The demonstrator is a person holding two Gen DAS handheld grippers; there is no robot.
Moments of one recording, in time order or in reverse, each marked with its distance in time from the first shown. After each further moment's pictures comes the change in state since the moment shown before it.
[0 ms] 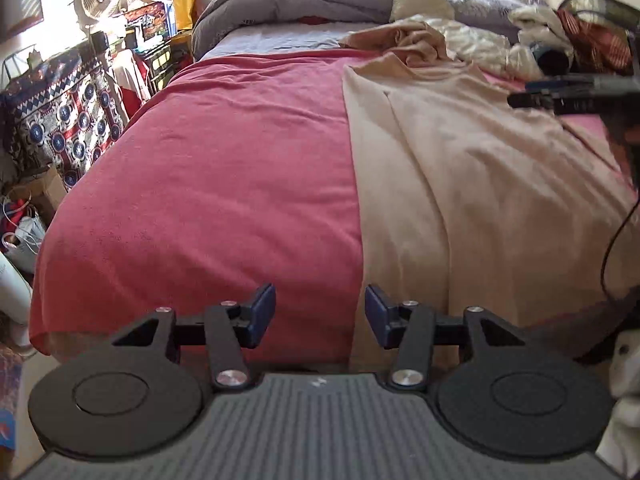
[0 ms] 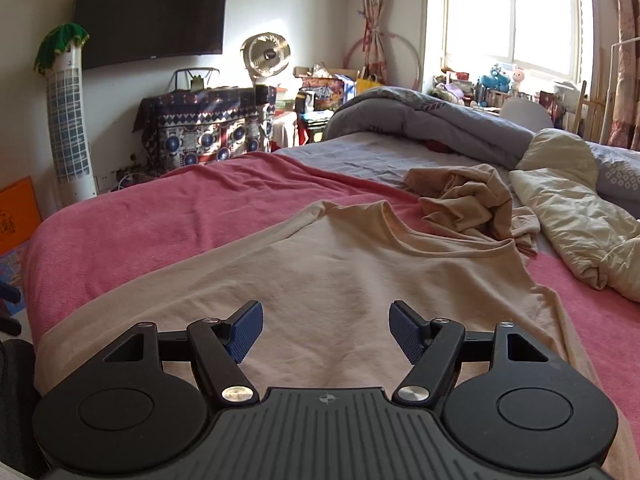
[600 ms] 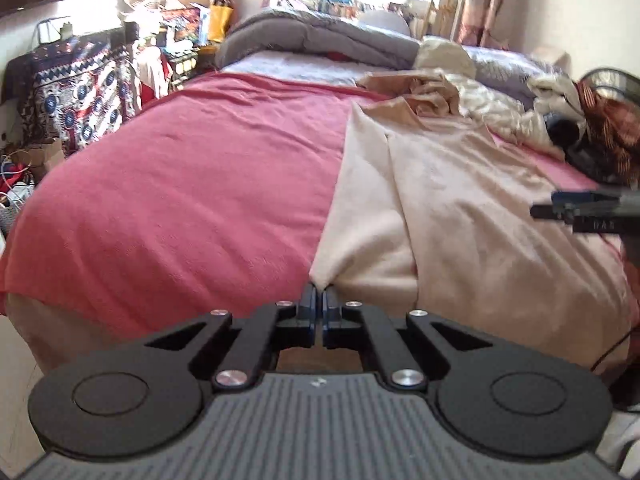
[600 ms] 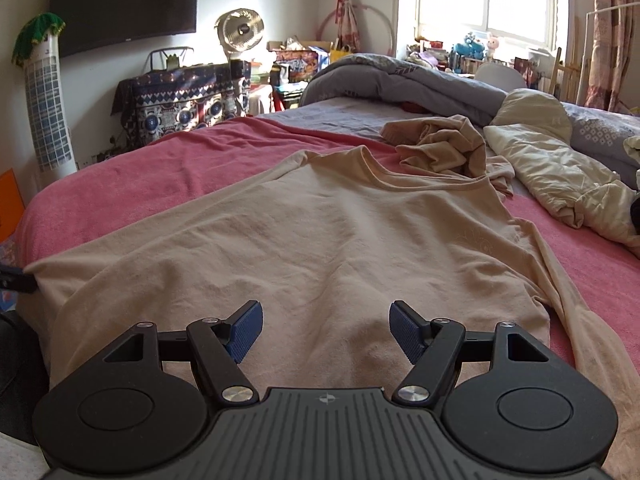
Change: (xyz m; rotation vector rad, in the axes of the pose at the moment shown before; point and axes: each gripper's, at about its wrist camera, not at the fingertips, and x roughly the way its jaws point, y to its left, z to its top) left arm -0.012 0.008 0.001 -0.242 -0.169 -0.020; right arm -0.025 0.007 -0.050 0.059 0.080 -0.070
